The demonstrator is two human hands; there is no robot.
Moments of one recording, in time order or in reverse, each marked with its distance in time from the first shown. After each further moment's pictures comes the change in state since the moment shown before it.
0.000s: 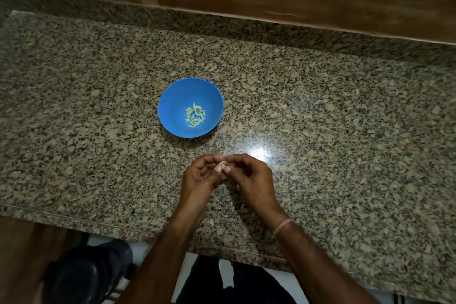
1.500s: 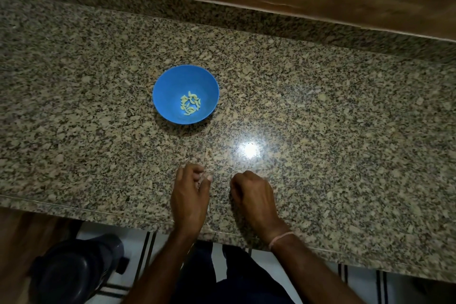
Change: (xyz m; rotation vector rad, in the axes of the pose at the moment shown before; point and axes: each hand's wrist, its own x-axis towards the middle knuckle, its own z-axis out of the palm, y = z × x) left_hand -0.031 -0.054 -0.026 0.864 0.325 0.332; right_hand -0.051 0.031 -0.010 -1.027 -0.034 -0.294
